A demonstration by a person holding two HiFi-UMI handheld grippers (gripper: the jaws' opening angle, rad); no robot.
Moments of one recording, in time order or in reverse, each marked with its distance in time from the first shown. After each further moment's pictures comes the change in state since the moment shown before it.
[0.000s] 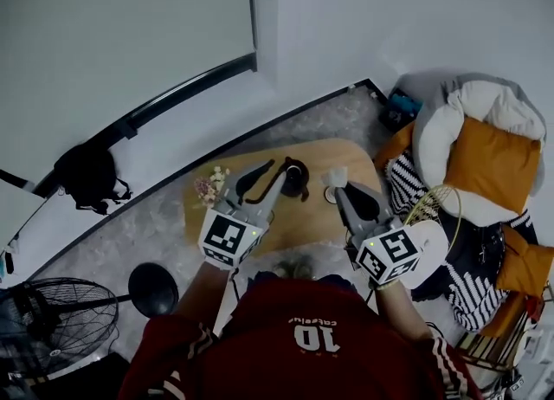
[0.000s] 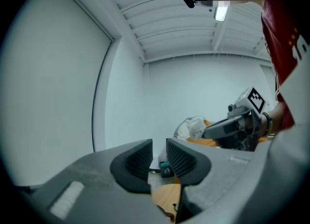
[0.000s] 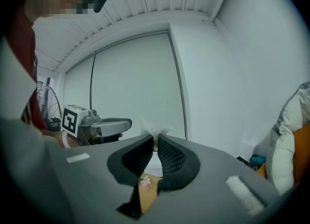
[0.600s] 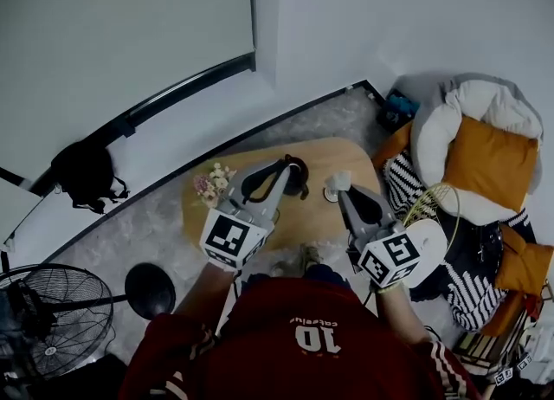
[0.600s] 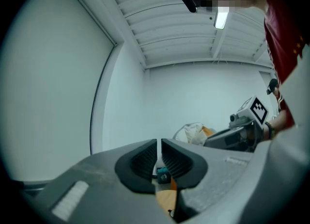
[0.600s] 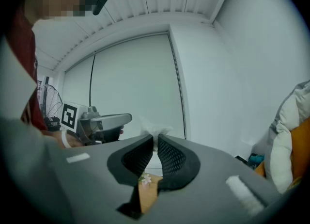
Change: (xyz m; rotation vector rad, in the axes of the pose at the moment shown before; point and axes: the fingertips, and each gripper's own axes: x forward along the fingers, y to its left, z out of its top) left arm -0.011 -0.017 0.014 -0.029 -0.069 -0.016; right arm -0.018 0.011 -0.012 -0.001 -0.010 -0.022
